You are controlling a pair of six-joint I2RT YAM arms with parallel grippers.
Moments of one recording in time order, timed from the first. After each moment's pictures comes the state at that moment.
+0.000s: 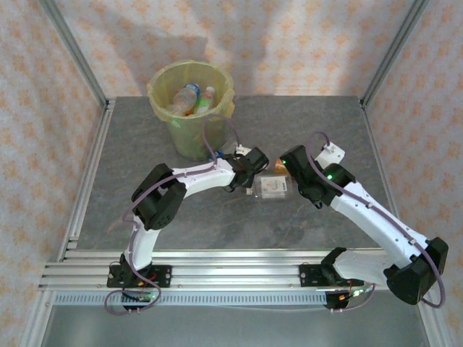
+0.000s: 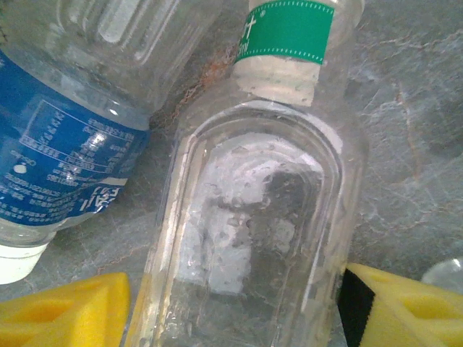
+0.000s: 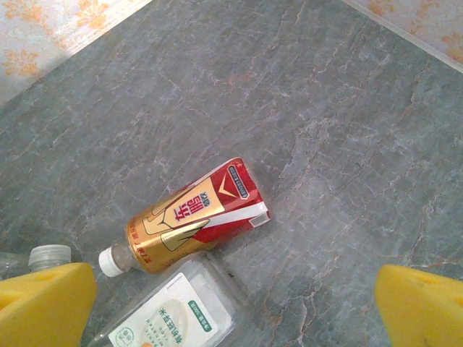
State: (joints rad) left arm -0.79 2.06 1.51 -0.67 -0.47 -0.57; right arm 0.66 1.13 1.10 -1.04 0.73 1.19
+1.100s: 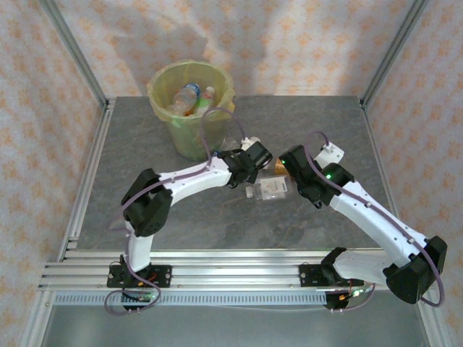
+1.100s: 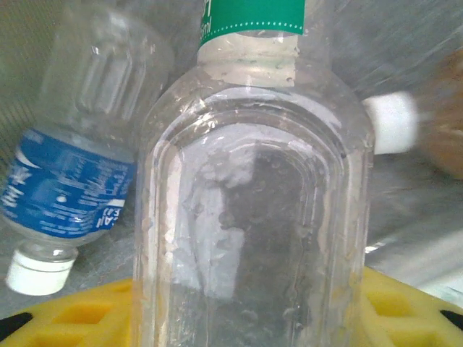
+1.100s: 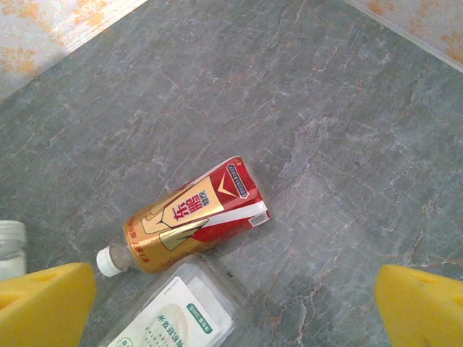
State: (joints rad) left arm -0.83 1.93 1.54 -0.67 -0.44 -0.49; right arm 0.66 1.14 1.10 -1.04 0.73 1.19
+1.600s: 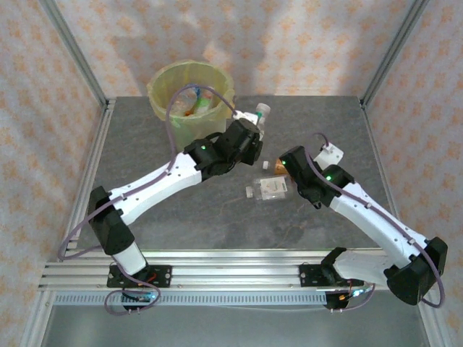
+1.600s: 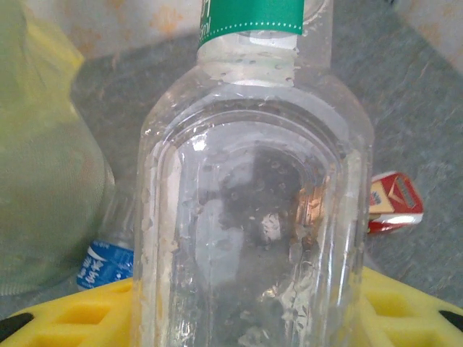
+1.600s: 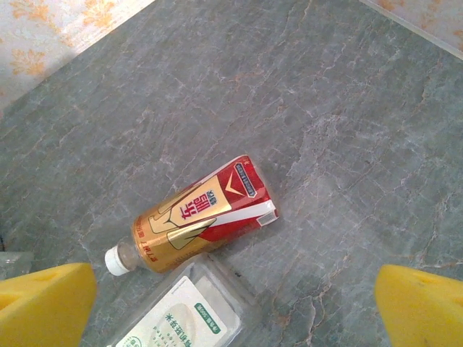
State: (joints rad) left arm -0.84 1.66 1.65 -0.67 -0.40 -0.35; right arm 0.66 1.13 1.08 -0.99 0.72 1.18
